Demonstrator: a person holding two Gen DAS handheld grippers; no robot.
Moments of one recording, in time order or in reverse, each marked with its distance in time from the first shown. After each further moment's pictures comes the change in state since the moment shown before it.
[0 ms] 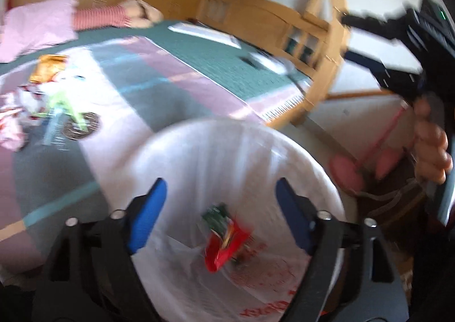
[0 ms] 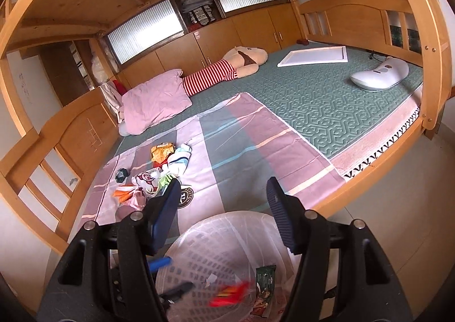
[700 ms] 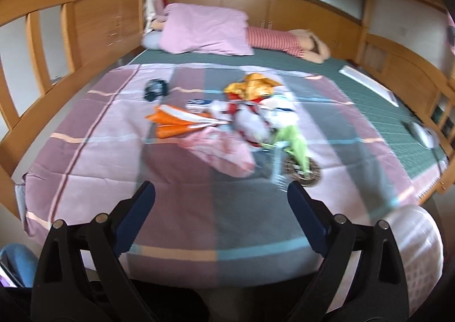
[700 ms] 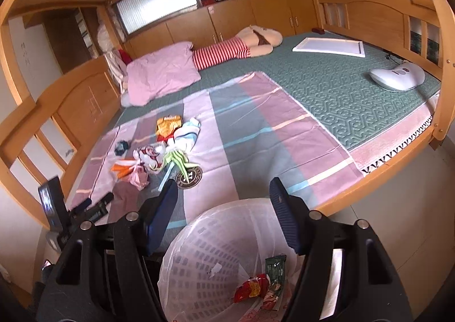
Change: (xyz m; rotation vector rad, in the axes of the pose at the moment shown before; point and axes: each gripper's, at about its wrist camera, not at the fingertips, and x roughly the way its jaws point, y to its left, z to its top) left arm -0.074 0.180 0.032 -0.318 -0.116 0.708; right arm 0.051 0.048 -0.012 -0.105 0.139 -0.015
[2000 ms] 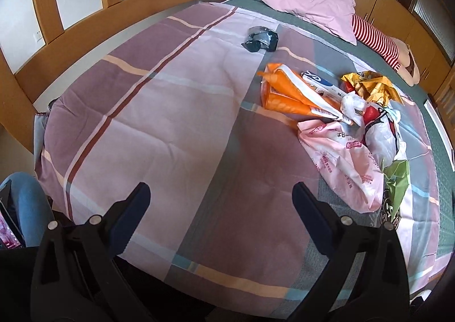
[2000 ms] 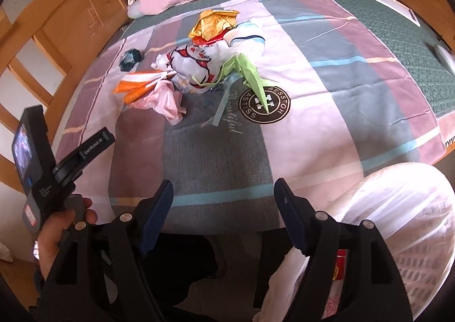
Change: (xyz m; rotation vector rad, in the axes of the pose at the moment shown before) left arm 0.079 0.097 -0.001 -0.356 0.228 0.273; right arm 0.184 0.154 -0.052 -0.100 0.376 -0.034
